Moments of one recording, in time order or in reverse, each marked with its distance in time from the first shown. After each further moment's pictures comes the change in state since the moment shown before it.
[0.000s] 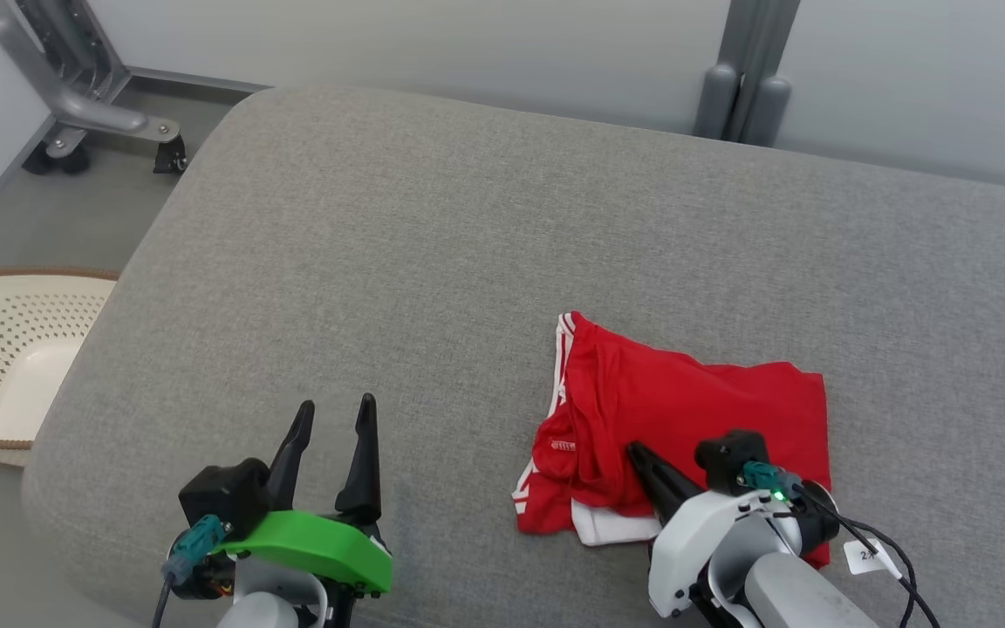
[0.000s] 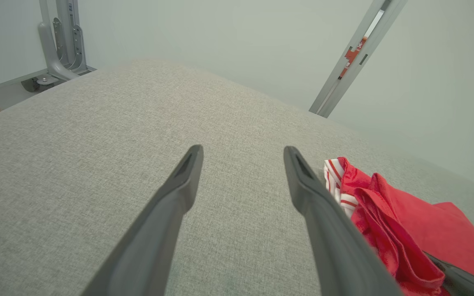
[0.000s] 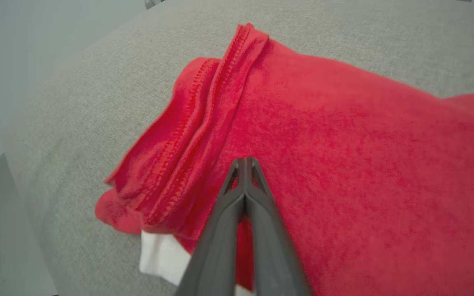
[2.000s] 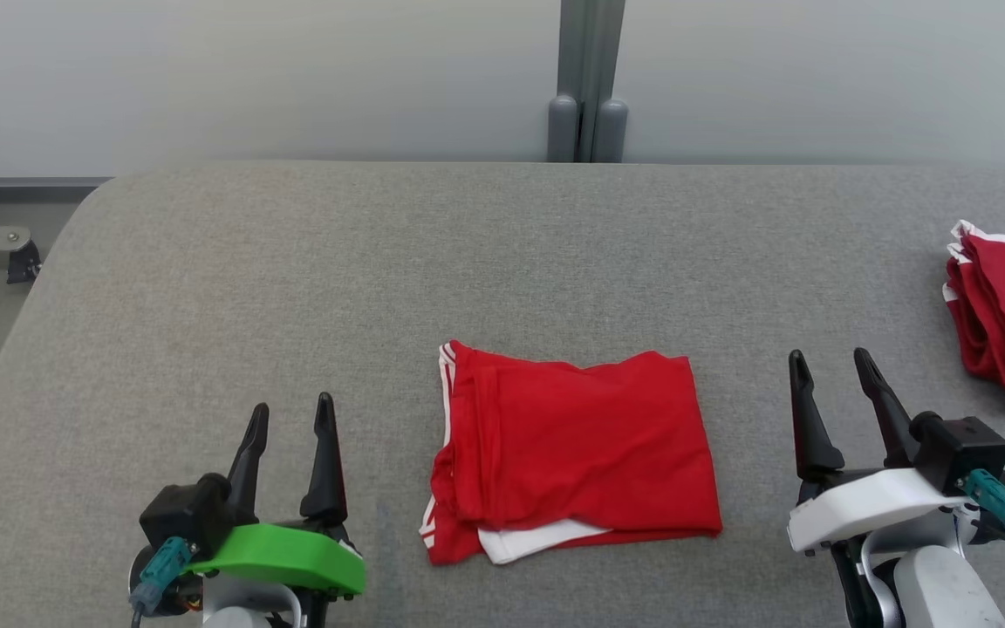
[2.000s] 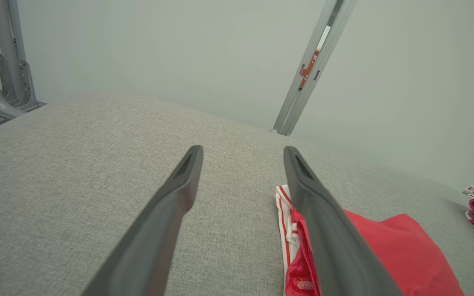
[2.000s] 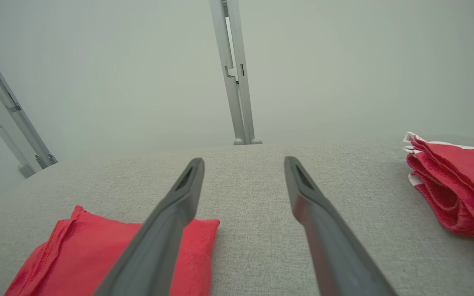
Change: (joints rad) left arm 0.060 -0.082 0.190 -0.039 0.159 -0.052 -0.004; right arm 0.167 -0.001 -0.415 -0.375 -0.096 0.000 -0.129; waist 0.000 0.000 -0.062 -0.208
